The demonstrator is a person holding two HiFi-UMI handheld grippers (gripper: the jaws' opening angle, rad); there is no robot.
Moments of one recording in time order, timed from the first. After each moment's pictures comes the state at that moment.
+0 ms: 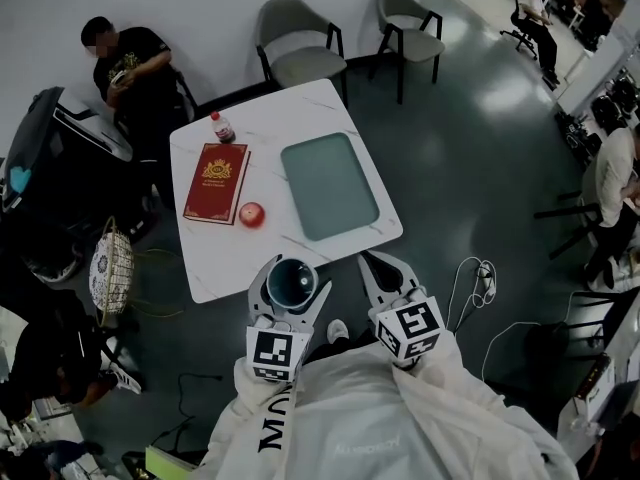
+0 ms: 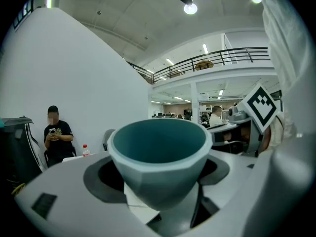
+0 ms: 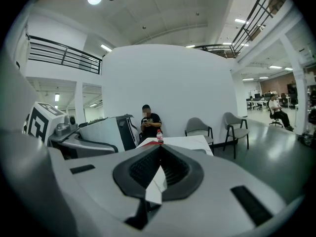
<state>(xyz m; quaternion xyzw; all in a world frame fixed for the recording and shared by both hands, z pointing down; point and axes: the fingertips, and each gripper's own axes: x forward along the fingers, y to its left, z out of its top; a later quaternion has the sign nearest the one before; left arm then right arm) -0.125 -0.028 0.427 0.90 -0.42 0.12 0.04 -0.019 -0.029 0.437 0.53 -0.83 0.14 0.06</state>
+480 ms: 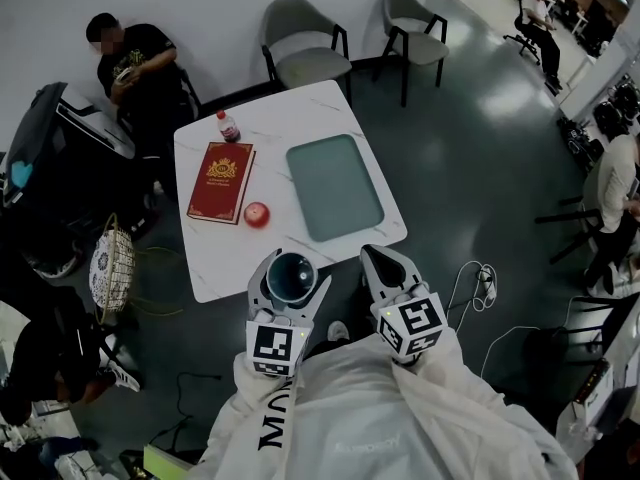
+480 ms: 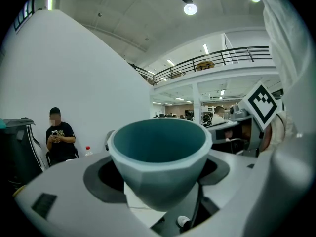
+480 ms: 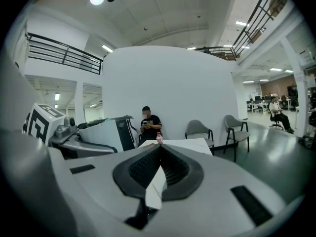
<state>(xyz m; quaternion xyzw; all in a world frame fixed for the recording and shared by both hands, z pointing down) -0.137 -0.043 0.424 0.90 -0.43 0.11 0.04 -0.026 -0.044 0.428 0.54 -0.83 0.13 0.05</state>
